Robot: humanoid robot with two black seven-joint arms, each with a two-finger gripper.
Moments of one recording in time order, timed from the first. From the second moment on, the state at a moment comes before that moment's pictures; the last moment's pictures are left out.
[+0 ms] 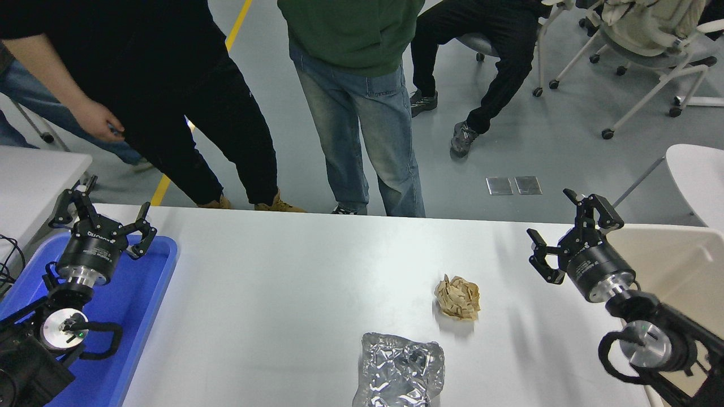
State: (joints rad) left arm -0.55 0.46 -0.62 -0.39 -0.23 -0.70 -0.58; right arm 0.31 -0.50 0.86 1.23 -0.16 -0.02 0.38
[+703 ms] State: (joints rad) left arm -0.55 0.46 -0.62 -0.39 -0.23 -0.70 -0.59; right arm 0.21 -0.50 0.94 1.22 -0.16 0.24 0.40
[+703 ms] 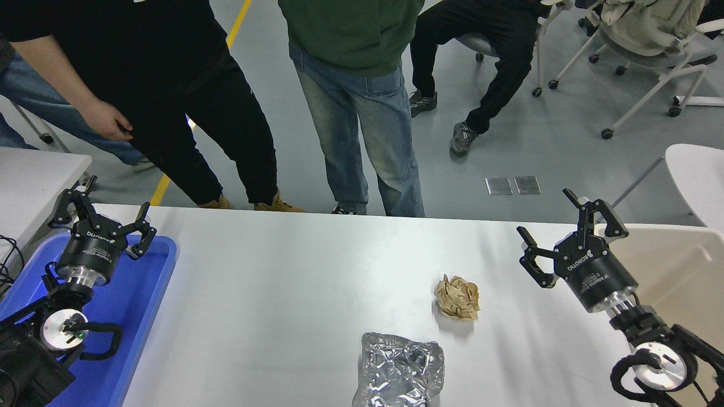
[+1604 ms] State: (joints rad) left arm -0.55 0.46 -0.62 -0.39 -0.23 -0.70 -0.59; right arm 0.38 -0.54 0.72 1.20 -0.29 -0.01 0.40
